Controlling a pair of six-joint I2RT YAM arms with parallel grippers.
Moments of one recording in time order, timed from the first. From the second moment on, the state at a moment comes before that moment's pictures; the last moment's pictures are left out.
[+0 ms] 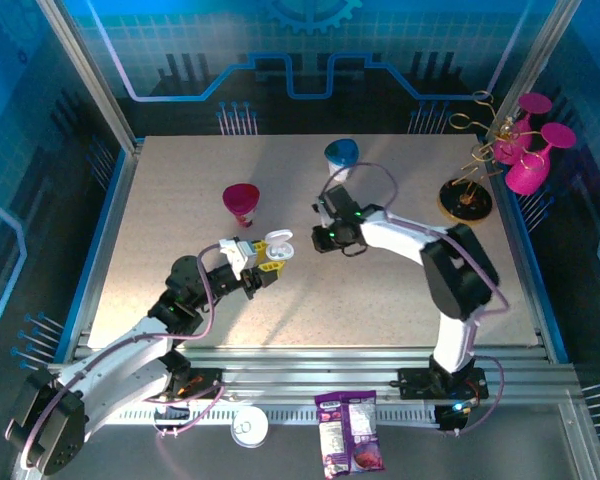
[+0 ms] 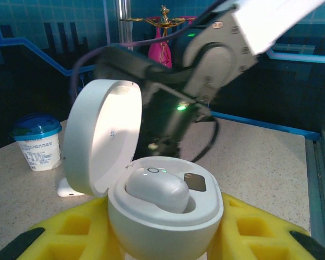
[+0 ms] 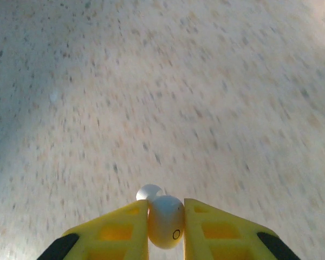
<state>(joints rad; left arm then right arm) -0.52 0.84 0.30 0.55 0.46 0.00 0.58 1.81 1.18 -0.42 -0.10 0.31</state>
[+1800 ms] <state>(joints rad) -0.52 0.80 0.31 0.51 0.48 0.00 0.74 1.57 1.01 -0.75 0.10 0.27</state>
